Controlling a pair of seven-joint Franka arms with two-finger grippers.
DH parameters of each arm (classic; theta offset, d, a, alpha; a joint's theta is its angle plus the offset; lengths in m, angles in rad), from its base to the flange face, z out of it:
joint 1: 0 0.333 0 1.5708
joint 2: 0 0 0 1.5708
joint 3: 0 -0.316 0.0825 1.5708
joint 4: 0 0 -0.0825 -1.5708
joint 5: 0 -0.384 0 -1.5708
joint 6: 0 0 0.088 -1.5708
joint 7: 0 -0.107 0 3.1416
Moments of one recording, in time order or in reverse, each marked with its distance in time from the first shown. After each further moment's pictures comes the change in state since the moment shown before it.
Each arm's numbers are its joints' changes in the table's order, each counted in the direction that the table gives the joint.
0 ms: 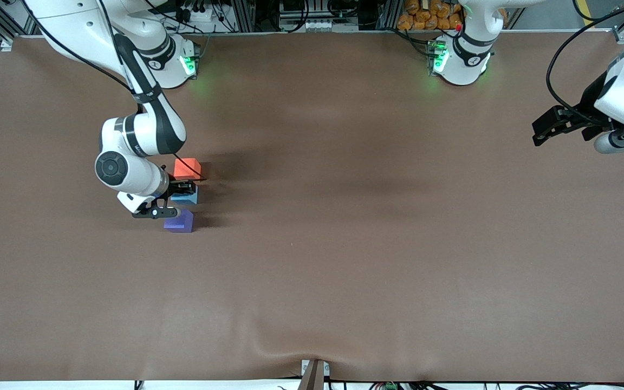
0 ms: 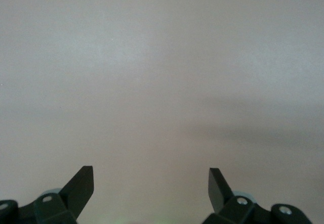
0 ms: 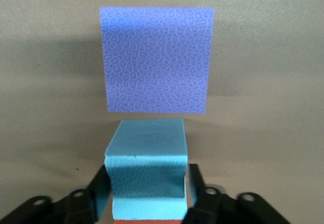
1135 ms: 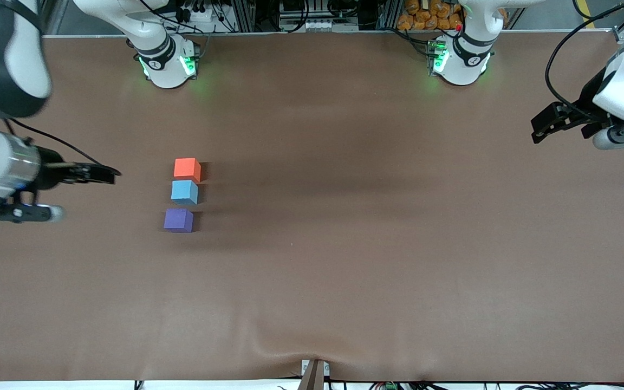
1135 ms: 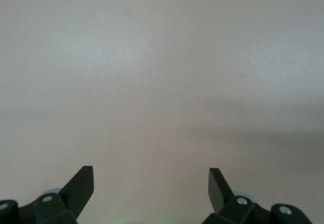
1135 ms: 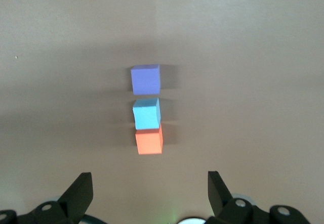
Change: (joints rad) left arm 0.001 0.017 0.002 -0.004 0.000 -0.008 -0.002; right arm -0.144 0.046 0.038 -0.866 0.000 -0.946 0.016
